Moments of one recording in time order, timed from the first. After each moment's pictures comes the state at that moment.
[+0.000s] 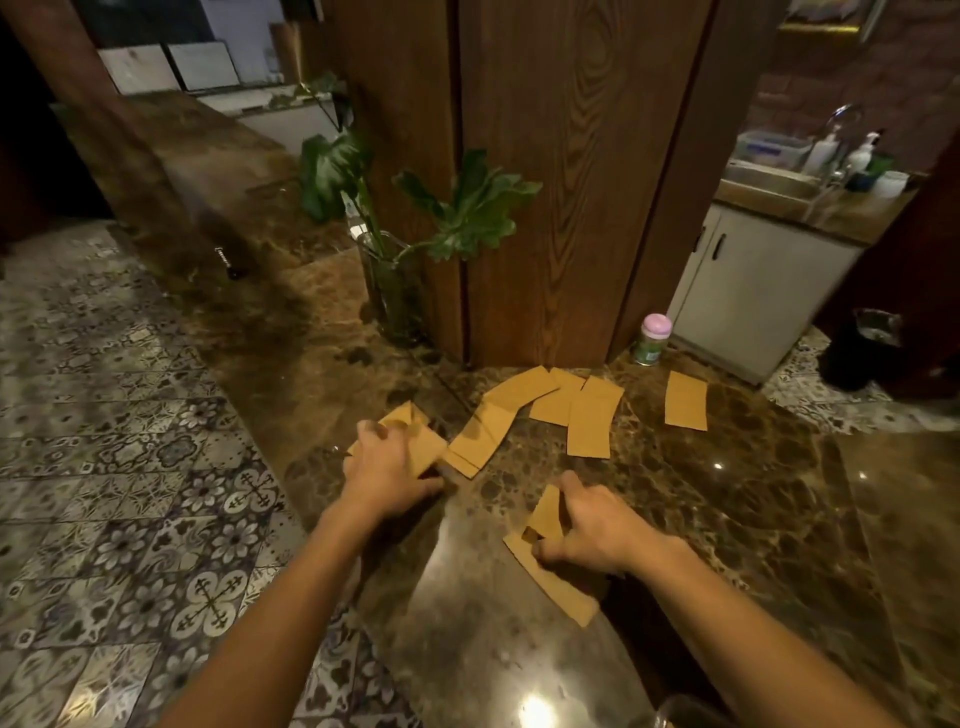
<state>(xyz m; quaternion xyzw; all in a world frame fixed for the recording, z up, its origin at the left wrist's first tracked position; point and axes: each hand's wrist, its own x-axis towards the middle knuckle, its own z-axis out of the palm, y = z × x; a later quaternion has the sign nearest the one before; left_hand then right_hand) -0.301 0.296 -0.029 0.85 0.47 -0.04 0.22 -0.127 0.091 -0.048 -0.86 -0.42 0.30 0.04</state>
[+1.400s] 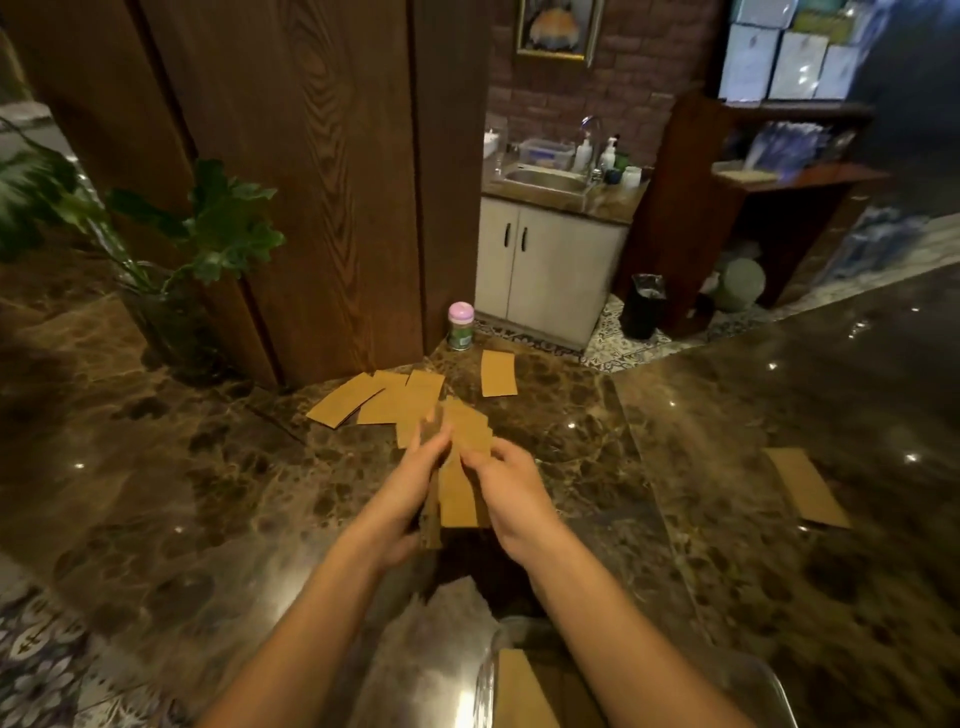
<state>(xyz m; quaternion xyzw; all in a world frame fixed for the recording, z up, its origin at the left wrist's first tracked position) -0.195 0.123 -0.003 0.48 0.22 0.00 0.85 -0.146 0.016 -0.002 -0.67 0.01 0.29 0.68</state>
